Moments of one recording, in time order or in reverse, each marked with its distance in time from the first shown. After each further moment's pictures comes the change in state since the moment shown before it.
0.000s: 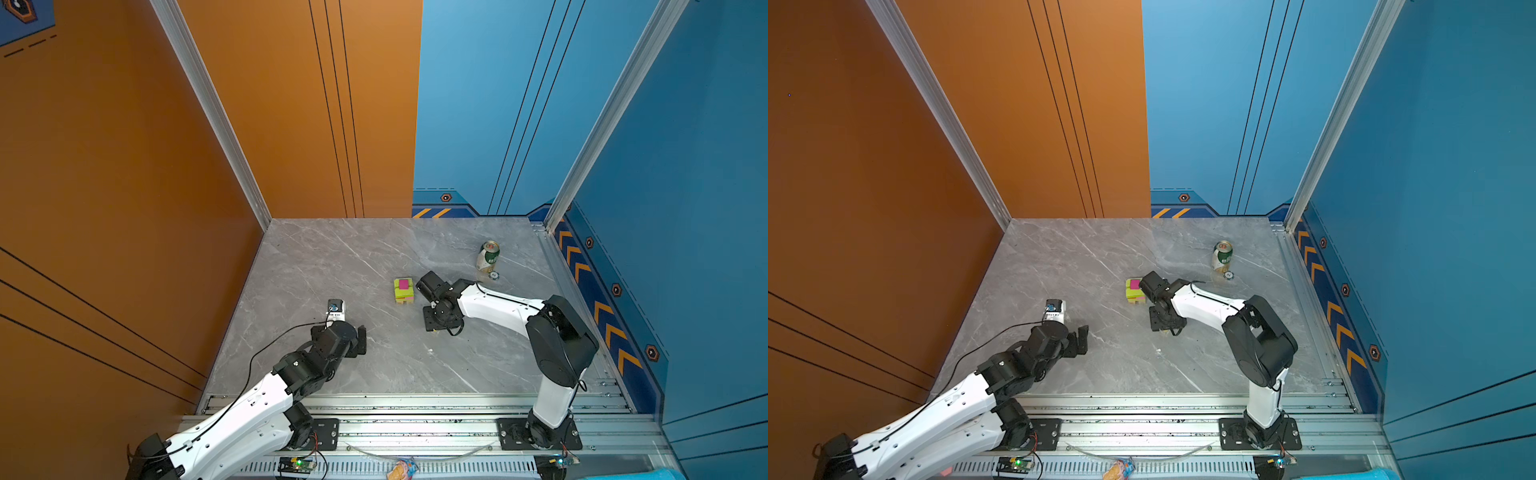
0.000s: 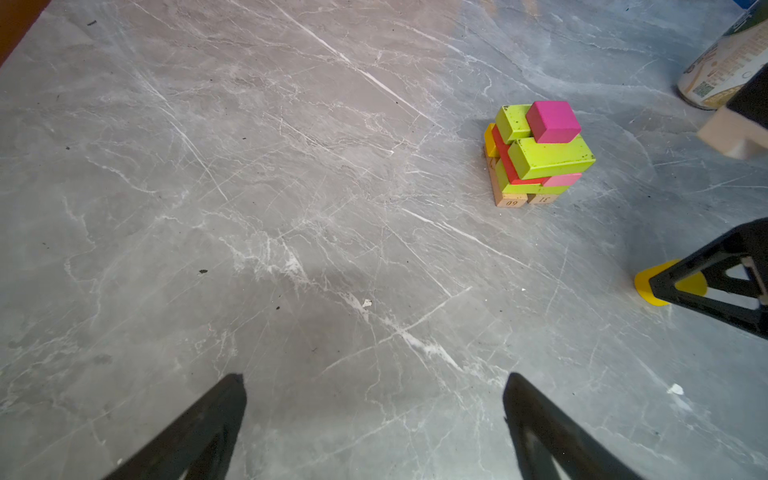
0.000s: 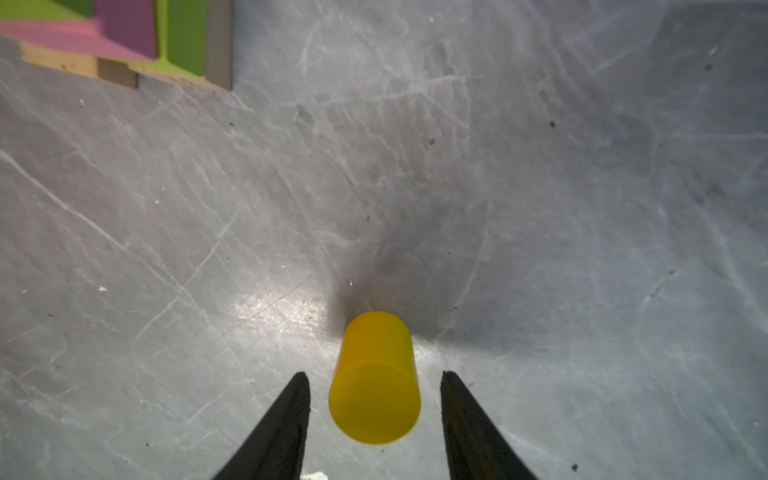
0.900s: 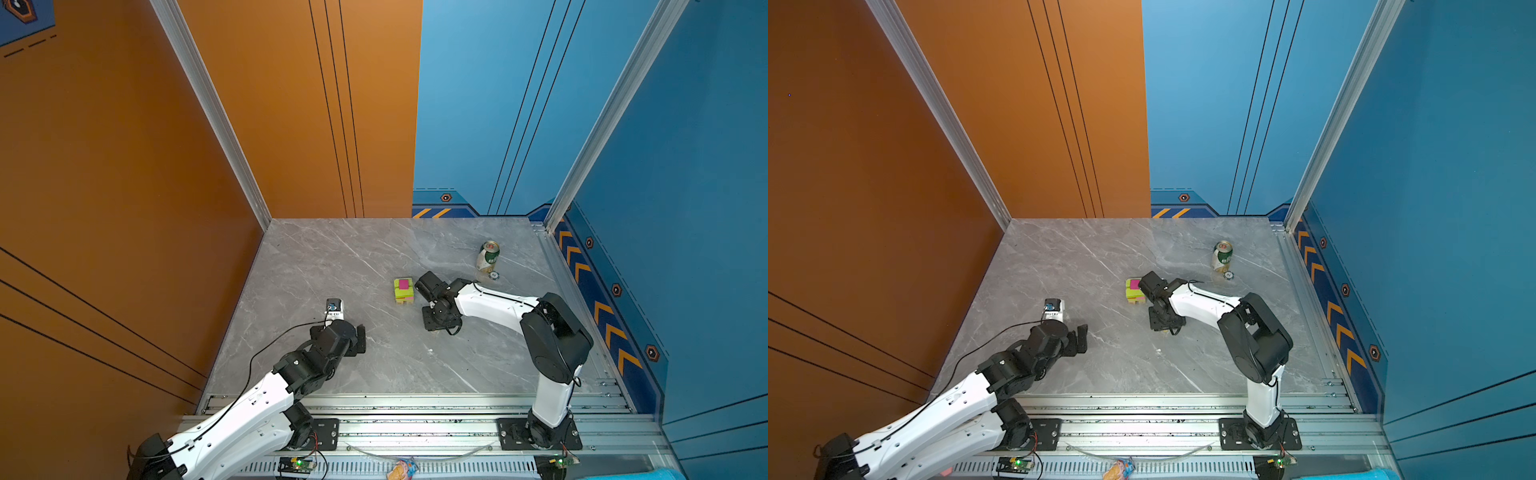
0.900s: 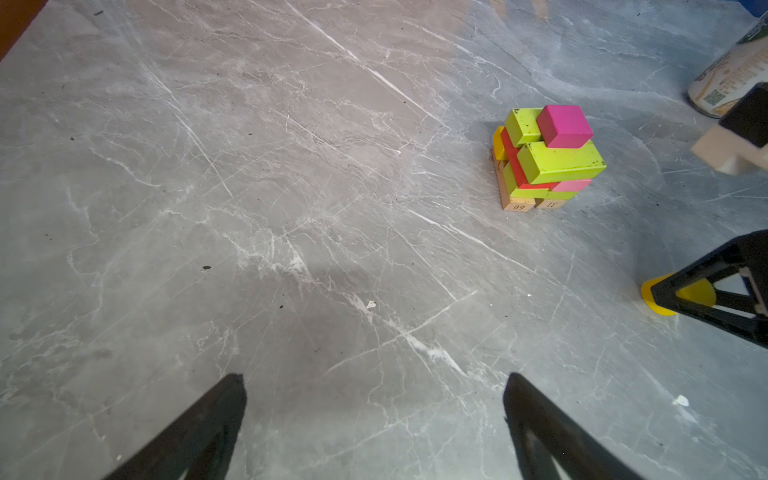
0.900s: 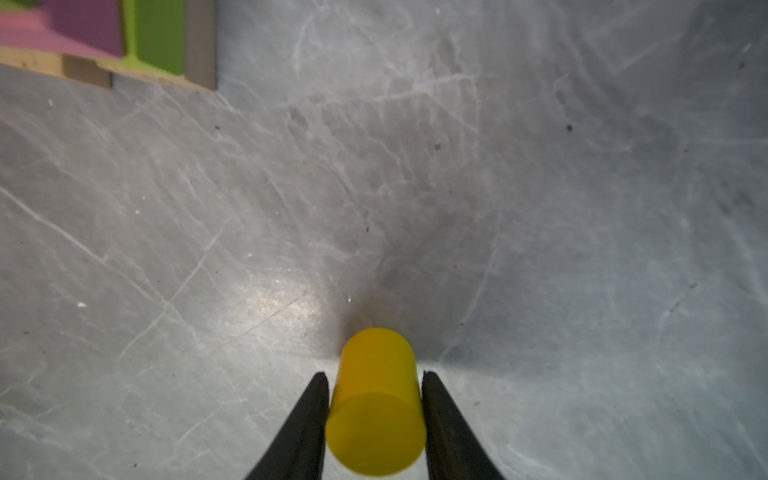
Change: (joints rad) left arm 0.026 0.008 0.000 0.003 0.004 -0.016; right arm -0.003 0.032 0.017 0.000 -0.001 -0.004
